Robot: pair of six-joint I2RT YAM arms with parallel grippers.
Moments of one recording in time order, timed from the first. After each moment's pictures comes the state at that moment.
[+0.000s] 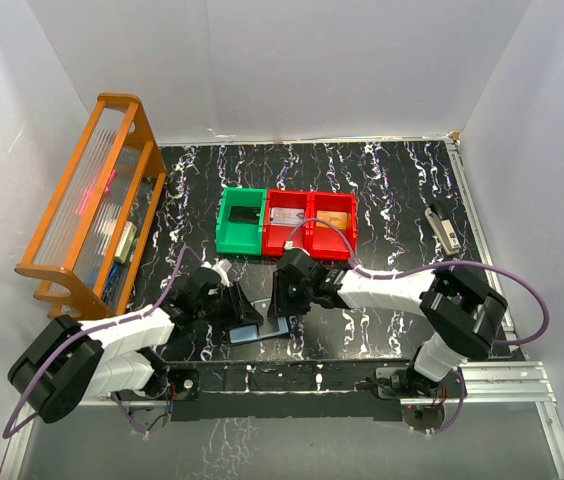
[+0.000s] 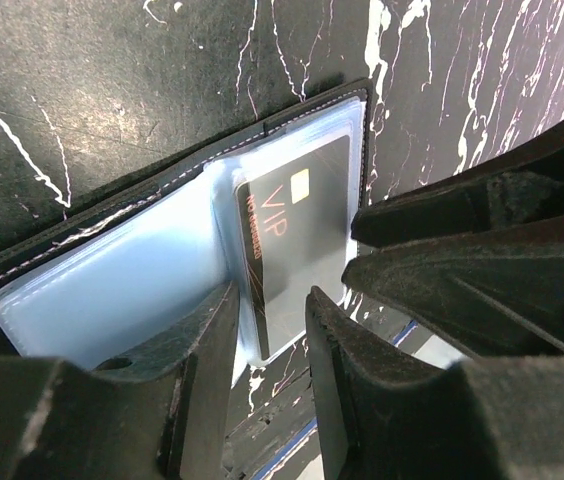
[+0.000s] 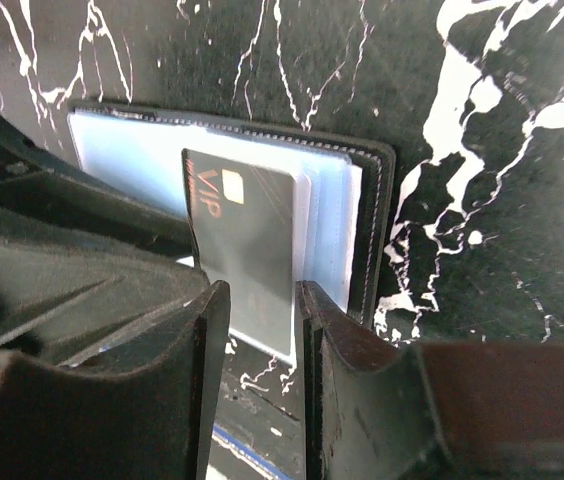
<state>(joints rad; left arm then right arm) -0.69 1.16 0.26 0.13 0.31 -1.00 0.97 1.58 0.83 -0.18 -0.13 0.90</state>
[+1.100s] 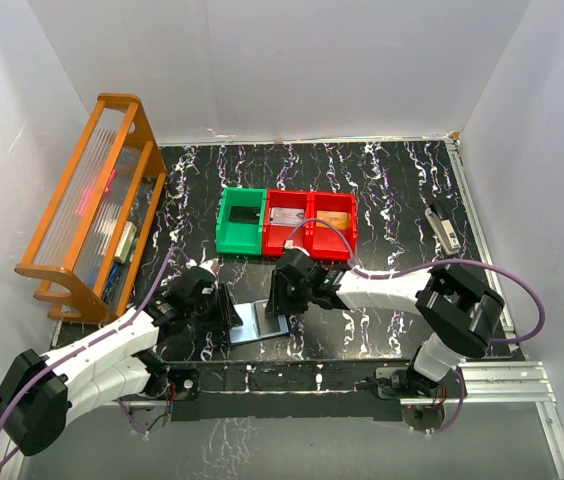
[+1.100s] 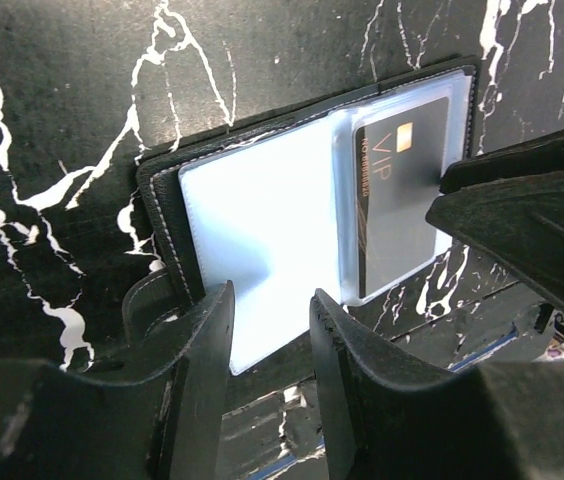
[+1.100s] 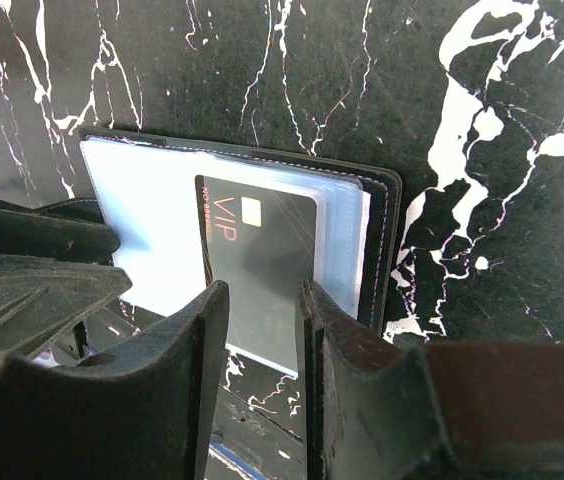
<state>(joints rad) -0.69 0.93 0.37 -0.38 0.13 -0.85 0.97 1.60 0.83 -0.14 -0.08 0.92</state>
